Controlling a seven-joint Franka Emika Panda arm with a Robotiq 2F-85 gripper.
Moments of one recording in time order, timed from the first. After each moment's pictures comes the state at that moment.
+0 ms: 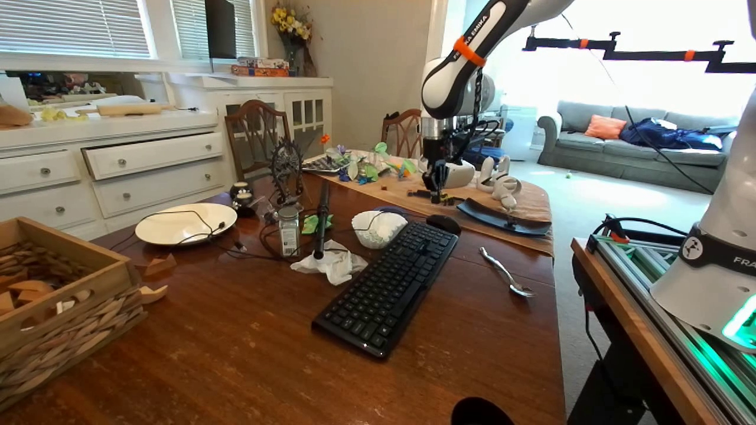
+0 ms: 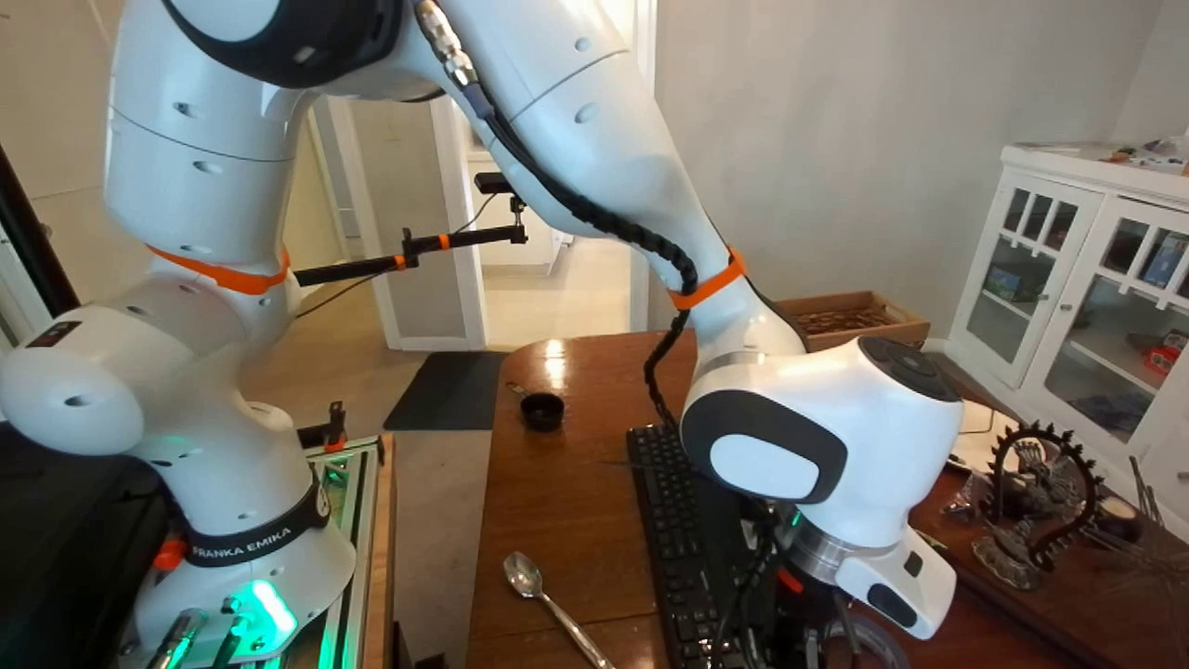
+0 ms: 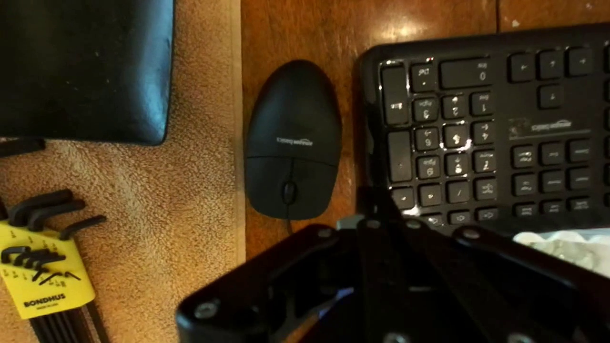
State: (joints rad) arm -0.31 0.46 -0.21 -2.09 0.14 2.42 -0.28
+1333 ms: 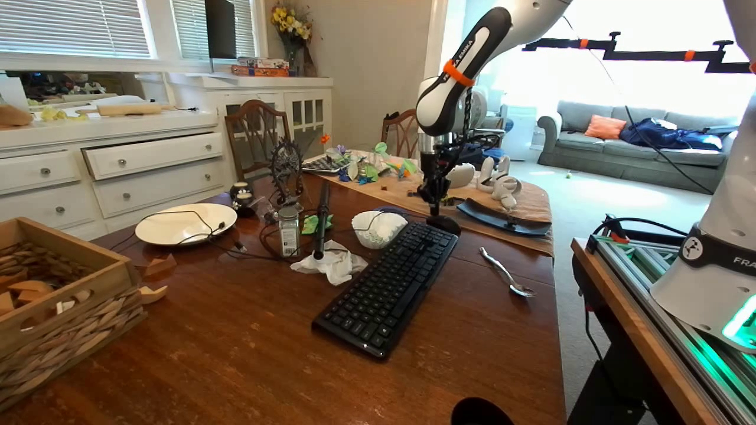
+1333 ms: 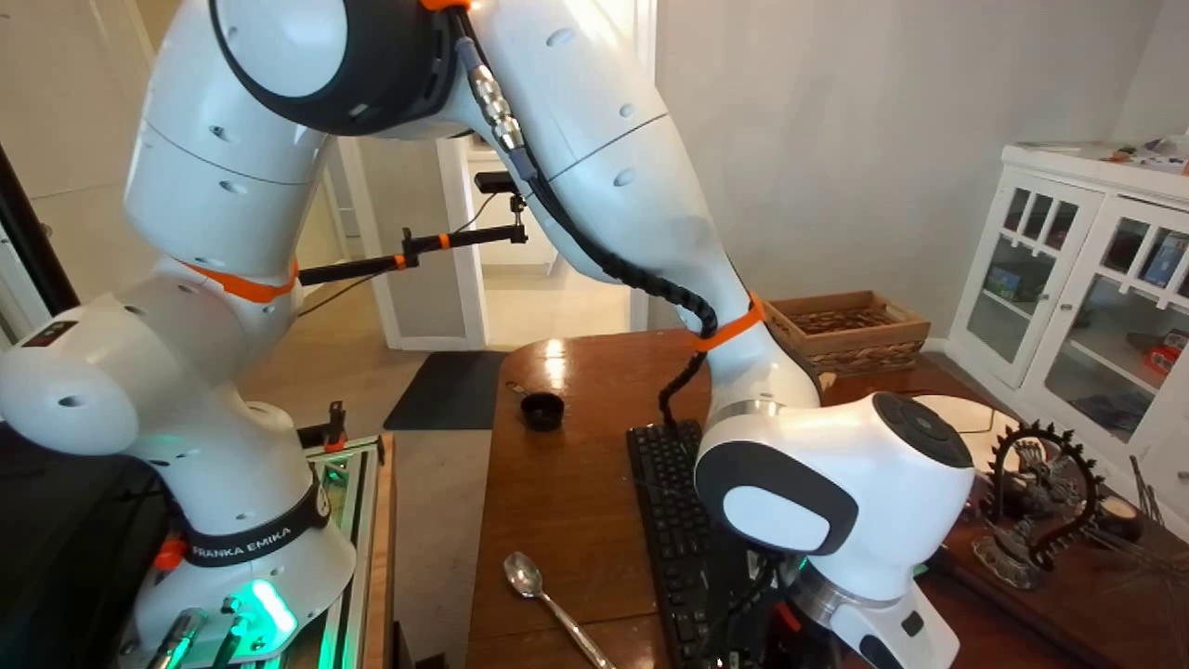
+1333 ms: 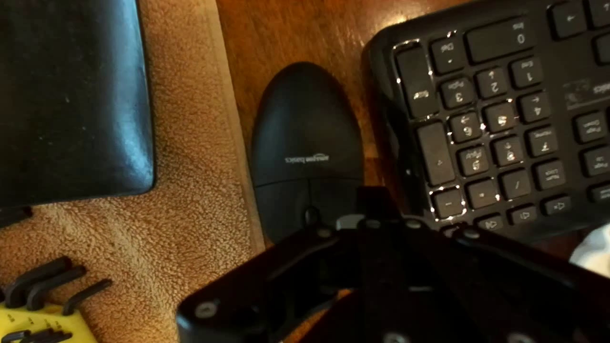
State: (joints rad) arm -0.34 0.57 -0.20 -2.03 0.16 2.44 -0.13
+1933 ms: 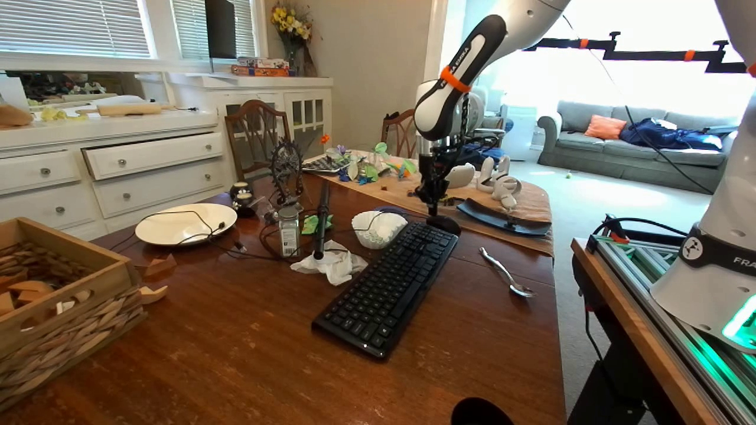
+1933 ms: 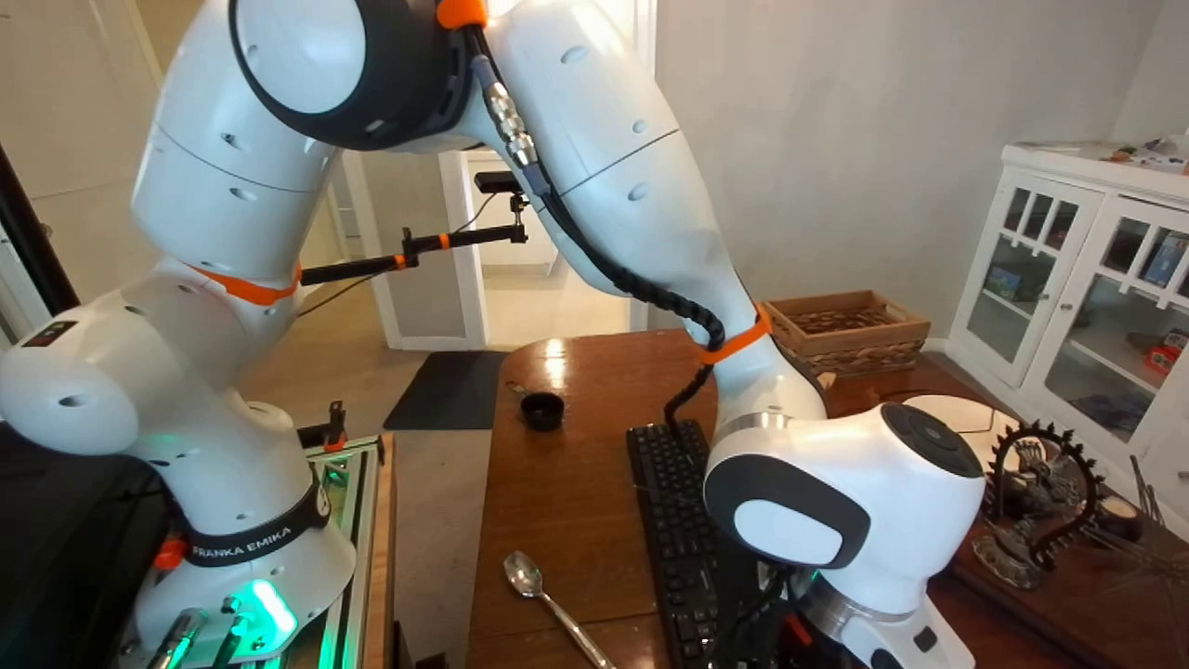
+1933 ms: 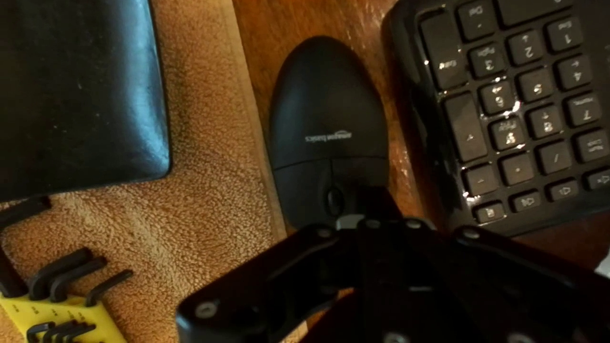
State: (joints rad) arm -0.34 0.61 -0.21 -1.99 0.14 2.46 -0.07
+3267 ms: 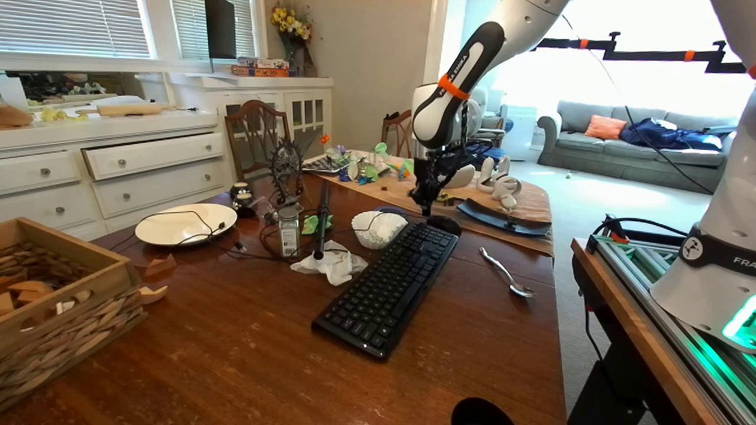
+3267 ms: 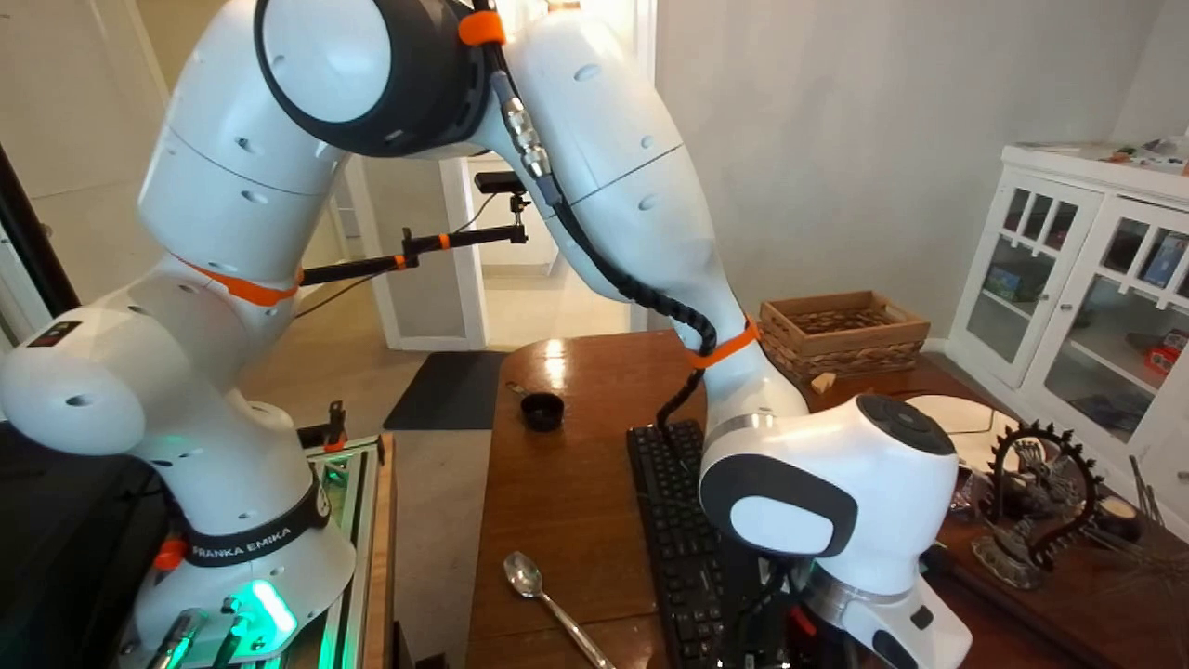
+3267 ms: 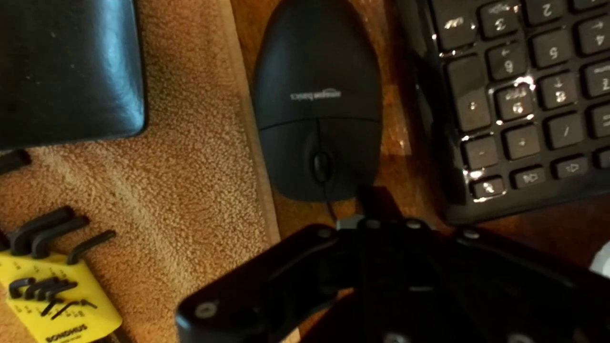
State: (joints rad) arm -0.30 0.62 -0.22 -2.00 0.10 2.56 -0.05
